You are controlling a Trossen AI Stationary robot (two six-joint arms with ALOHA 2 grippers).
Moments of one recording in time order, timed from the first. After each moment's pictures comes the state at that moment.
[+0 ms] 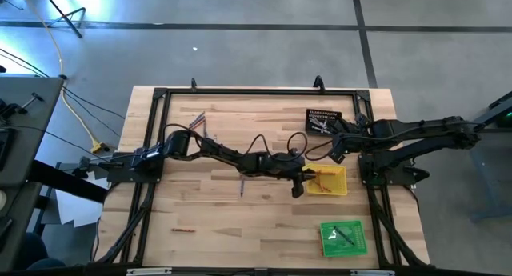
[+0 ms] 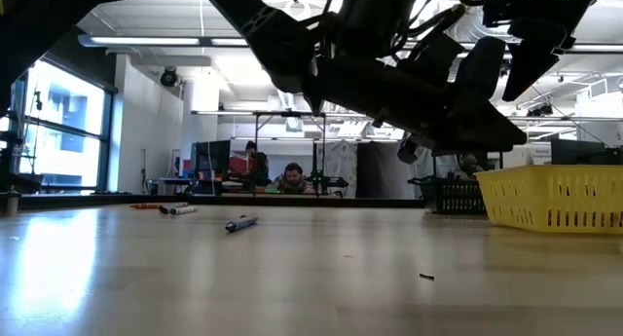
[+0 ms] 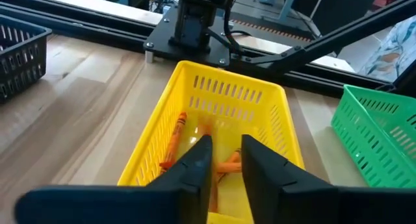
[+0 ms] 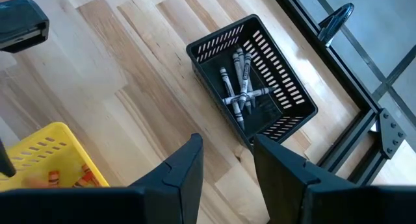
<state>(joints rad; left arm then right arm) -0.08 2.35 1.57 0.48 -0.06 -0.23 0.09 0.98 0.92 -1.23 0.55 0.63</state>
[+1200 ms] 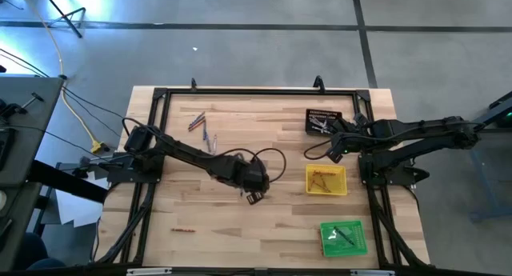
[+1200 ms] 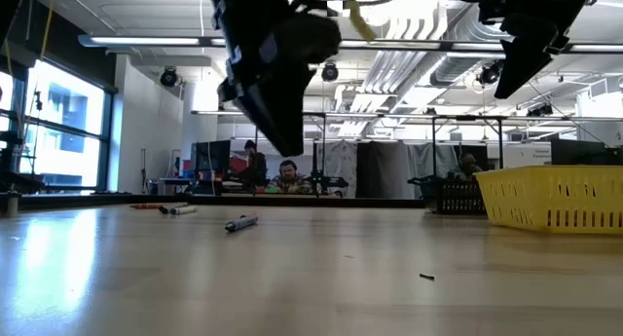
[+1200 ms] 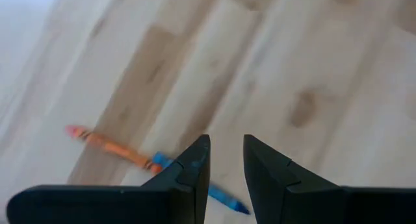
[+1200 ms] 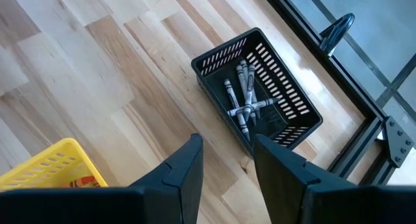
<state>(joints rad) -0.24 1.94 1.47 -0.79 -0.31 -0.68 0.09 0.98 0.92 -1.18 0.56 0.63</state>
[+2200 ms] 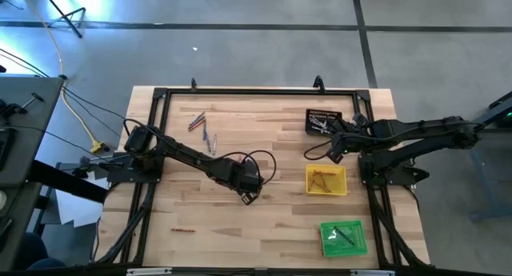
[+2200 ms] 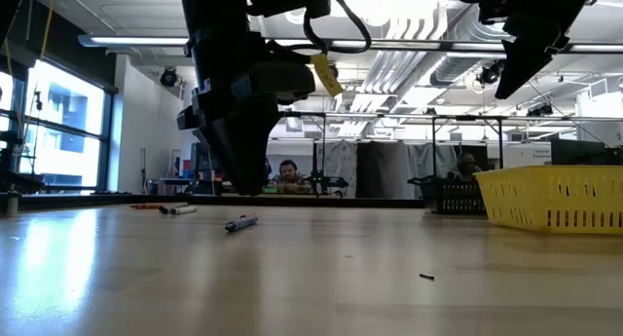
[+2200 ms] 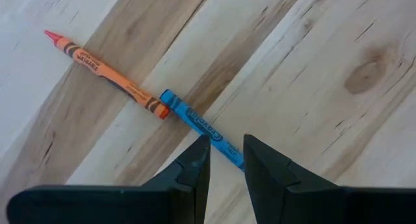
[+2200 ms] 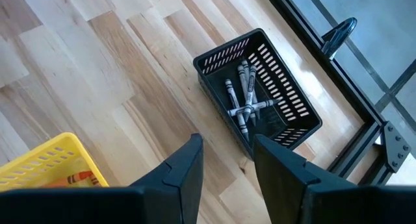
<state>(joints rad) -0.25 1.94 1.35 -0.79 -0.22 -0.89 0.09 0.98 0.92 -1.18 0.56 0.59</state>
